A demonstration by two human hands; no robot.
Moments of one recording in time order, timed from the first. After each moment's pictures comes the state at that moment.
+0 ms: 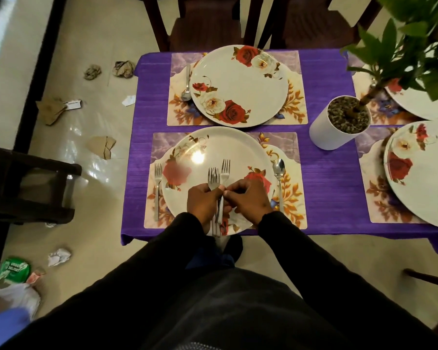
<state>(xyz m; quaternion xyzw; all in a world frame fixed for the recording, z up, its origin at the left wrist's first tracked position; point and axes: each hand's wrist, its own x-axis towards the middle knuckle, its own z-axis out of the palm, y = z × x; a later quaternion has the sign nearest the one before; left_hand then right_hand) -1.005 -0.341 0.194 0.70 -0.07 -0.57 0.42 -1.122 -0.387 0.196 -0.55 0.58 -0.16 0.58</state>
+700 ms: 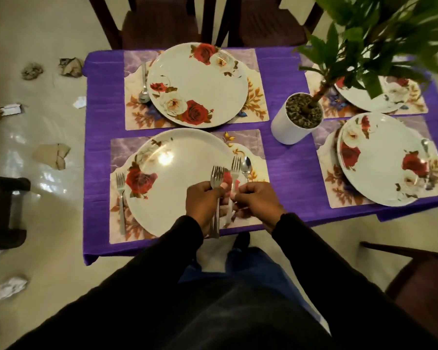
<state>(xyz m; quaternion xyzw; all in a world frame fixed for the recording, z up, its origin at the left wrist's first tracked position) -1.053 -0.366 0.202 0.65 -0.13 -0.63 0.42 -1.186 -0.398 0.228 -0.40 0.65 -0.15 0.62</state>
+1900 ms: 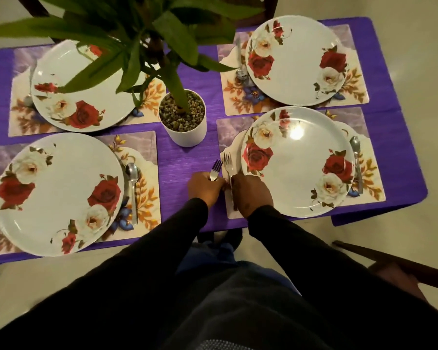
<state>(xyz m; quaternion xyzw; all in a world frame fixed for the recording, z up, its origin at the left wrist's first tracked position) -1.345 -0.499 0.148 0.78 -0.28 -0.49 0.26 -1.467 -0.515 0.171 -0.74 0.61 0.09 0.27</state>
